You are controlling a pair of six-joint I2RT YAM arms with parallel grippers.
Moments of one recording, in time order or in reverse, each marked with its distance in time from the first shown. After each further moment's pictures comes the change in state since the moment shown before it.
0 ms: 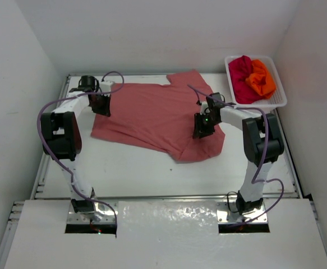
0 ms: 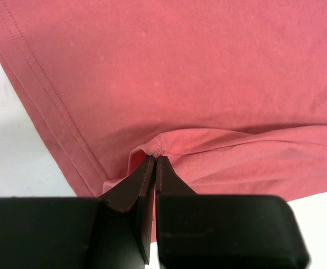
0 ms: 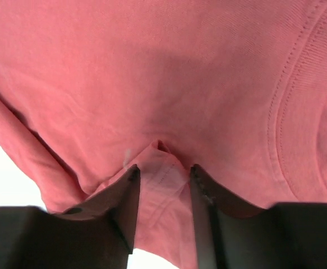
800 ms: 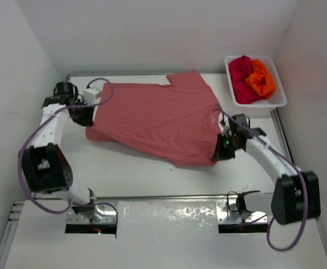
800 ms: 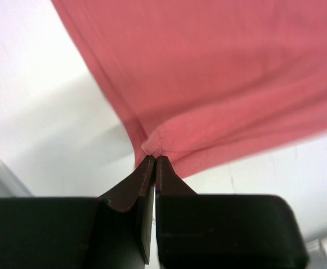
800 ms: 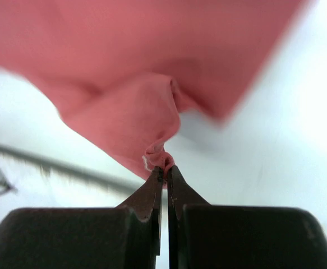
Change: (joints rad) left arm 0.108 -0.389 -0.174 -0.234 0.019 0.249; right arm -0.066 -0.611 -0.398 -0.206 0.034 0.152
